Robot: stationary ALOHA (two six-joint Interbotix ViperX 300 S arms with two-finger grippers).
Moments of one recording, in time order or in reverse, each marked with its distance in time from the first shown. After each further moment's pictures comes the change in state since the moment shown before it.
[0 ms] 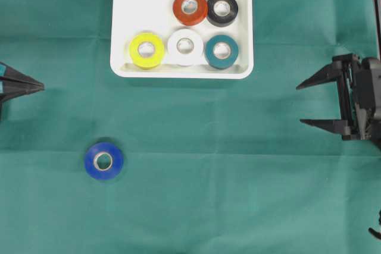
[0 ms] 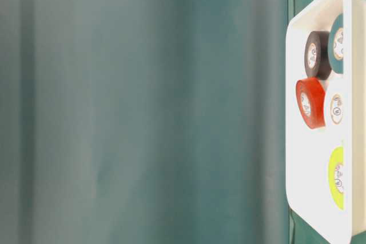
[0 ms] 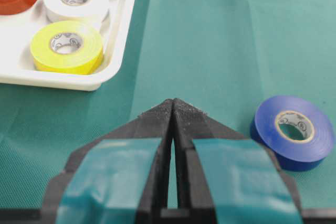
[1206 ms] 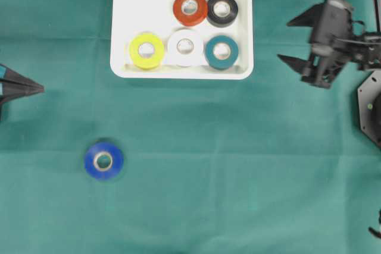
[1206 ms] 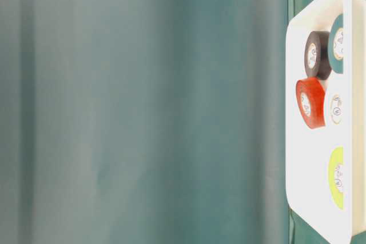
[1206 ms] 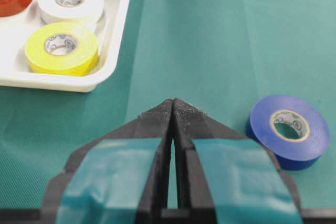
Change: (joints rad) left arm -0.014 0.000 0.000 0.002 0.000 0.000; right arm -0.284 0.195 -0.258 -0.028 0.268 -0.005
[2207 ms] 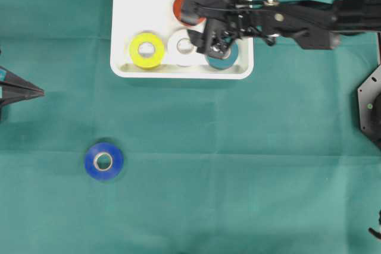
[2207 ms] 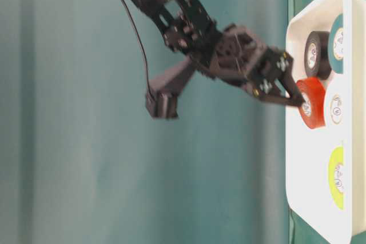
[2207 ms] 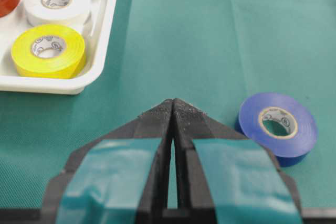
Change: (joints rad) left arm -0.032 0.014 -0.011 -0.002 0.000 0.000; right arm 0.000 0.729 -0.663 0.002 0.069 -0.009
